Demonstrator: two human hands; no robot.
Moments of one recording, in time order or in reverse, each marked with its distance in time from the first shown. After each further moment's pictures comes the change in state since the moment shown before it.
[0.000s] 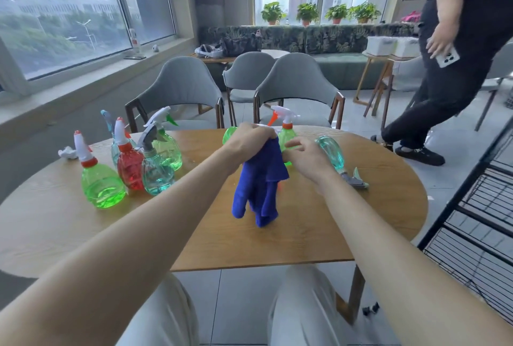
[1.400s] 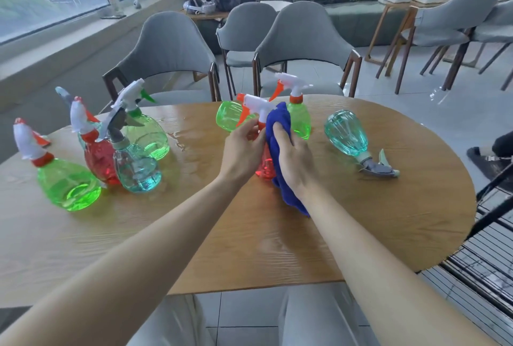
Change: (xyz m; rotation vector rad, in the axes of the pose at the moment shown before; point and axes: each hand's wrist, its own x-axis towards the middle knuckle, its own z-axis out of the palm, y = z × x) left_hand 0.067 -0.102 0.037 -0.026 0.244 0.224; right_hand 0.048 0.050 0.069 0.250 0.044 -0.084
